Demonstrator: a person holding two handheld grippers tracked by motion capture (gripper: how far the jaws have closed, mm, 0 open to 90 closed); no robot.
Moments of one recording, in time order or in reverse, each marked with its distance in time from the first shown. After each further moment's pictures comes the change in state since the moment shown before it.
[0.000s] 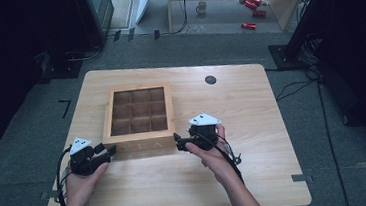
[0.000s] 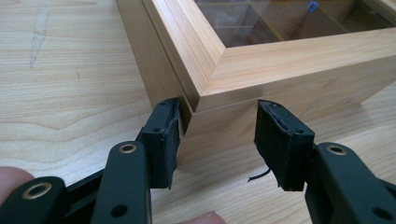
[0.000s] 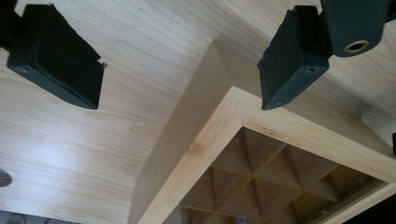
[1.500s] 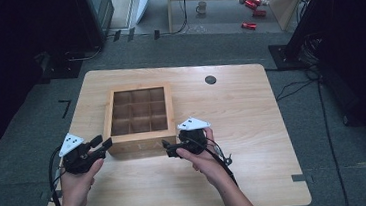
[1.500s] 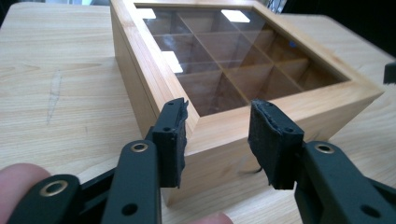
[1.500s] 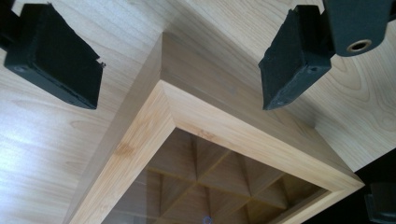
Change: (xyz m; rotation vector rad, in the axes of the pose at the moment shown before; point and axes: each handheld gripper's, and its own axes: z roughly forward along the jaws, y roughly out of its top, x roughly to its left) left arm -0.009 0.016 -0.021 -0.124 -0.013 0.060; right arm 0.022 -0.005 0.015 0.005 0.126 -0.030
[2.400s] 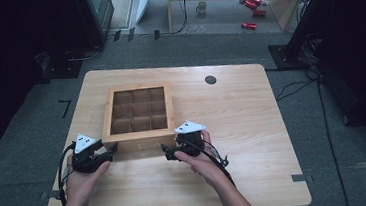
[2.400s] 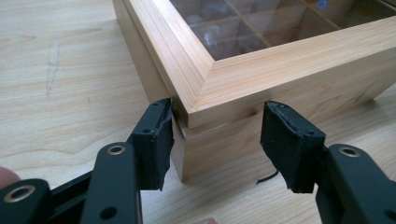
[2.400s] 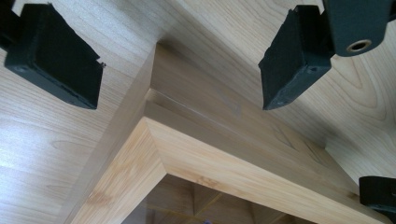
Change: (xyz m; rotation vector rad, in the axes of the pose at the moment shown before) left arm -0.002 -0.009 0.020 0.118 0.061 0.067; right arm -0.001 -0.014 0.018 0.048 0.006 -0.012
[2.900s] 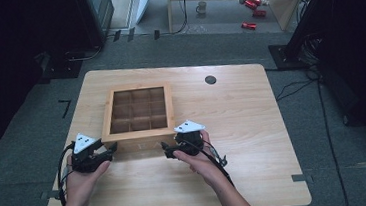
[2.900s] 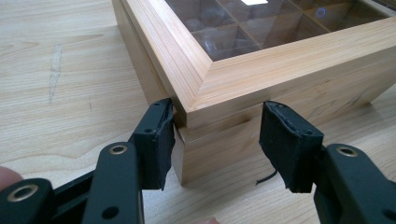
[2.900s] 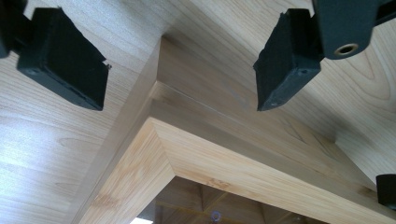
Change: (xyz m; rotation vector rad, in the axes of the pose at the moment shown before) left arm 0.000 0.001 -0.002 -0.009 -0.004 0.000; right arm 0.000 0.000 0.004 -0.016 -0.027 0.010
